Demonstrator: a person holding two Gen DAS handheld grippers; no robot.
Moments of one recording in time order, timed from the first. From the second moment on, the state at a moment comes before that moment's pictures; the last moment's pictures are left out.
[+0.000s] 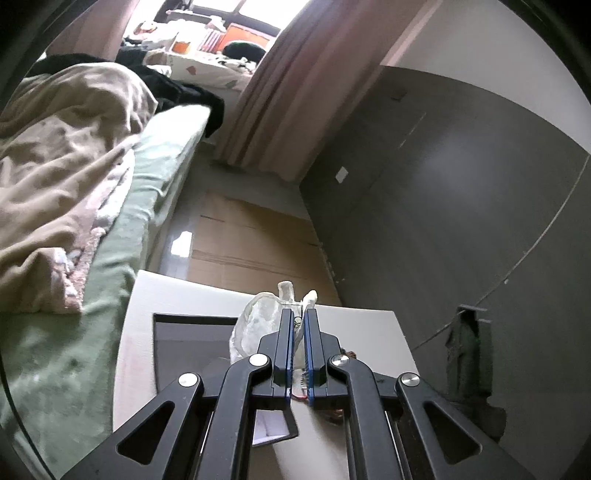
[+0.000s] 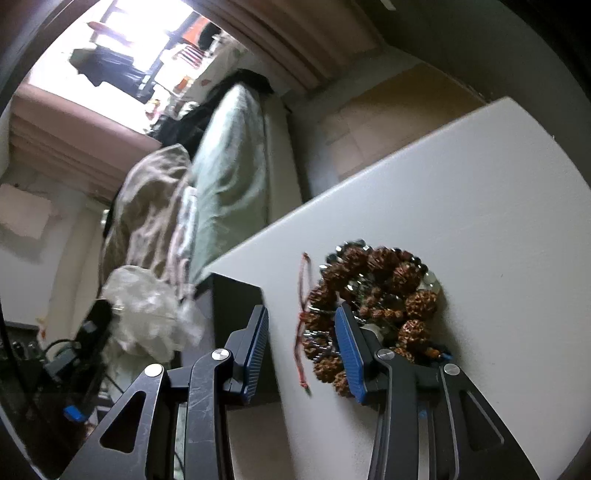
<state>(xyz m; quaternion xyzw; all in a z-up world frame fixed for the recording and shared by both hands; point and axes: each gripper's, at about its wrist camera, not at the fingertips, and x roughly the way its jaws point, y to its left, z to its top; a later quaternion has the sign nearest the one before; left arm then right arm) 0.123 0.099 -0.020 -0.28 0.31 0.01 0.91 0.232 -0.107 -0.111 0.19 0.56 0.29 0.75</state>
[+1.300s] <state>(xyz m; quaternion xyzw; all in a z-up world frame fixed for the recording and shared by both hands) 0.109 0.118 -0.015 -0.30 0.30 0.02 0.90 0.228 -0.093 -0.099 0.05 0.56 0.21 0.80</state>
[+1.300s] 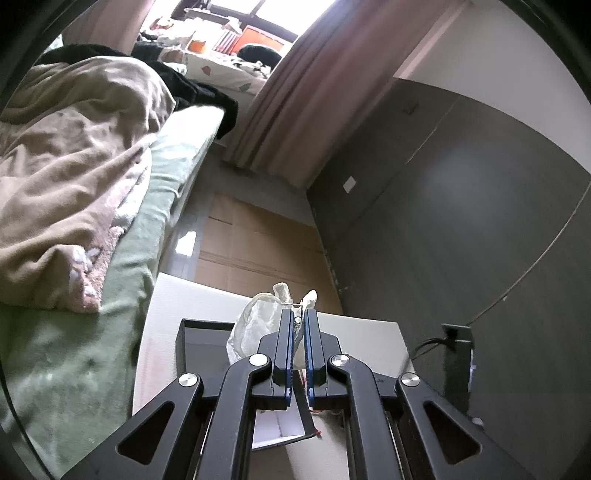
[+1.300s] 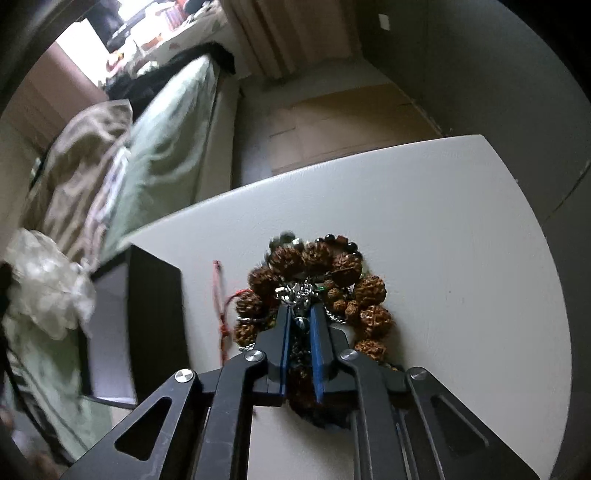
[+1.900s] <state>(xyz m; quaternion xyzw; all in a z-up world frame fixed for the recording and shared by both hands) 0.102 0.125 -0.010 -0.30 0.29 0.03 0.91 0.209 -0.116 -0.037 0.16 0.49 0.29 0.81</state>
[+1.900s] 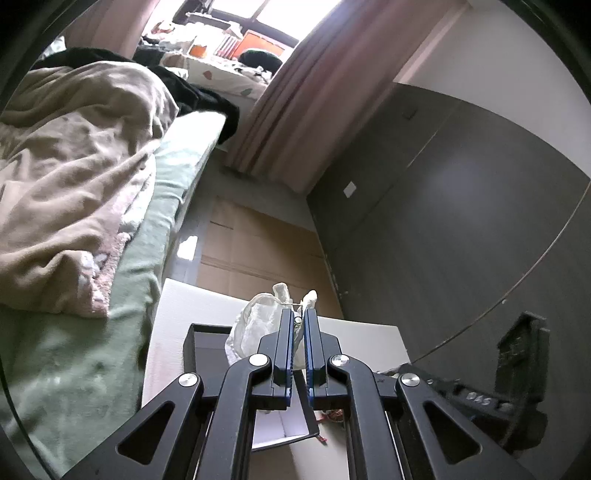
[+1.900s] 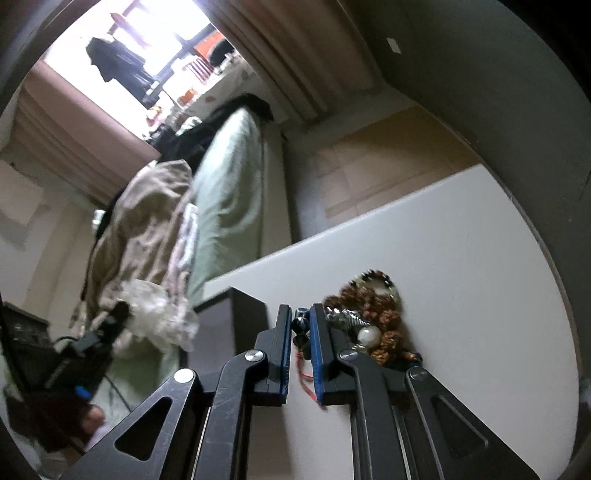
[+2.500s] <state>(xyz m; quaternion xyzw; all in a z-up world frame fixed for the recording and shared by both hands) 0.088 0.127 -0.006 -0.29 0.30 0.04 0.91 0.190 -0.110 -0.015 0.19 0.45 0.36 0.79</state>
